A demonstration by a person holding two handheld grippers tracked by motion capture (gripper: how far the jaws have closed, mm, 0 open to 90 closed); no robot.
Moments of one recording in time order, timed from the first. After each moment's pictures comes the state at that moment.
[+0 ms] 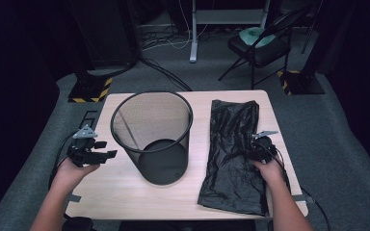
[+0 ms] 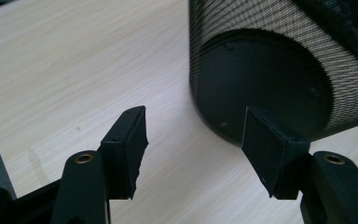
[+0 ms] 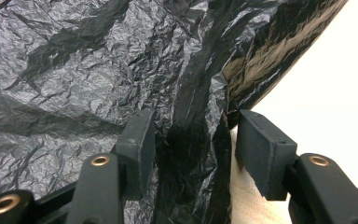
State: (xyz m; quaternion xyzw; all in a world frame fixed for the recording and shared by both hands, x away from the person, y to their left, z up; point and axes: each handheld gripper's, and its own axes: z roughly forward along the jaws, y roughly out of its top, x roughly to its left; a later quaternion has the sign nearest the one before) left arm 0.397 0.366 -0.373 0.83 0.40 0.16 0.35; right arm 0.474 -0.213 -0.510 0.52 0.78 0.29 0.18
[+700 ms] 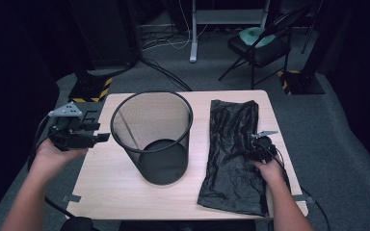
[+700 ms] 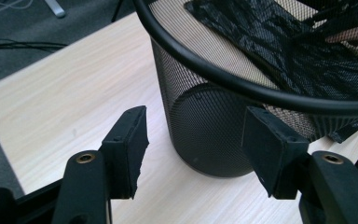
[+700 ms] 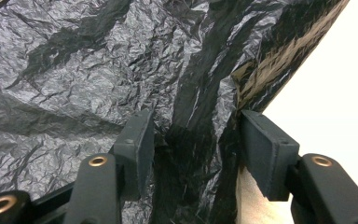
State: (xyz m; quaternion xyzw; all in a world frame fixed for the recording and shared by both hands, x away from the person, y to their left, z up) left arm 0.389 0.364 -0.277 0.83 0.37 0.16 0.39; right arm 0.474 -0.213 -0.509 0.52 0.79 0.29 0.18
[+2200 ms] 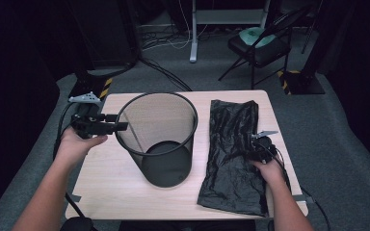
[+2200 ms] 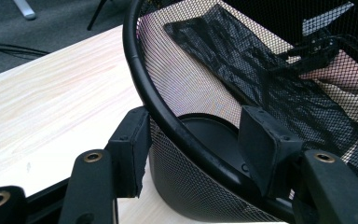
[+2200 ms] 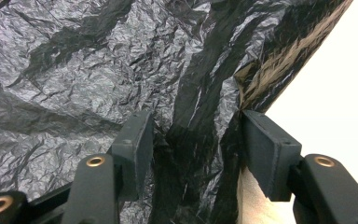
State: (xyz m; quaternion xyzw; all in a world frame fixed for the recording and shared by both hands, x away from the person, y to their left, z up) left arm 0.427 0.325 -0.285 0.82 0.37 0.11 0.43; right arm 0.474 -0.213 -0.510 0.51 0.79 0.29 0.18
